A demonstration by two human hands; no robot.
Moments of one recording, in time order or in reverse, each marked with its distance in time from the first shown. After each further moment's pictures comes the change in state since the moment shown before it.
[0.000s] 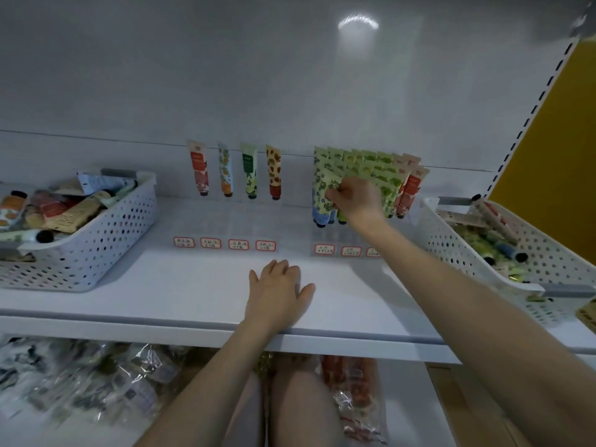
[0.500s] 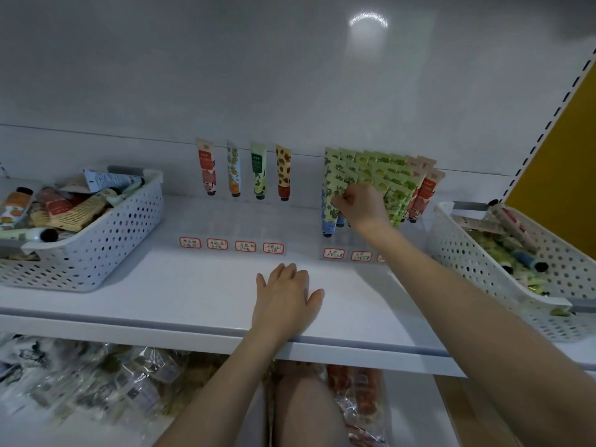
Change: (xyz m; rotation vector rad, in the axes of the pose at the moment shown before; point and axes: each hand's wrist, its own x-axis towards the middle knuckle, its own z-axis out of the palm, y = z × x) left_hand 0.002 -0.001 0.006 0.008 0.029 -0.008; right_hand 0.016 0.011 0.017 -0.120 -0.021 -0.026
